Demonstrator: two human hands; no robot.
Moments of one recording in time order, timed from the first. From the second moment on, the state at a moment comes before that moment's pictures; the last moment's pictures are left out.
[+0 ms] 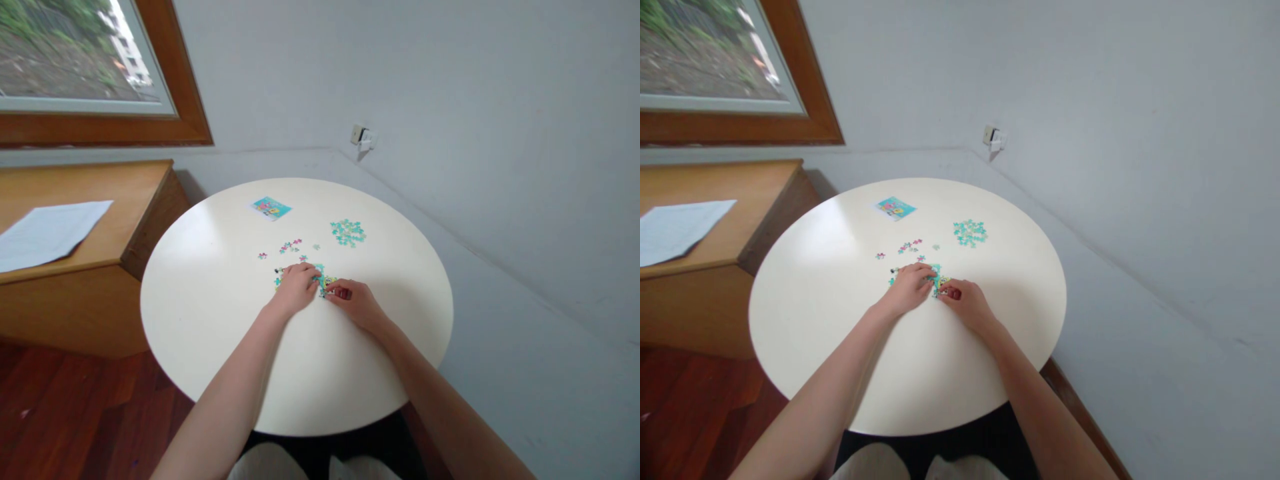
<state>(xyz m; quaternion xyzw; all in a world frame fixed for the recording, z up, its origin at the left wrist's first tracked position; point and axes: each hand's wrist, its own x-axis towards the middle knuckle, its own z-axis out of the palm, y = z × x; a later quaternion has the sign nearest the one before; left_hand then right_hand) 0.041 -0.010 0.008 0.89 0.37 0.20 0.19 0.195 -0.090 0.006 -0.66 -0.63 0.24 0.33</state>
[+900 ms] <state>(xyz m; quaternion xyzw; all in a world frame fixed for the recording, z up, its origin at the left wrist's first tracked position) 0.040 -0.010 0.008 0.89 0.37 0.20 0.20 0.194 -0.091 0.002 -0.64 -0.69 0.14 0.30</state>
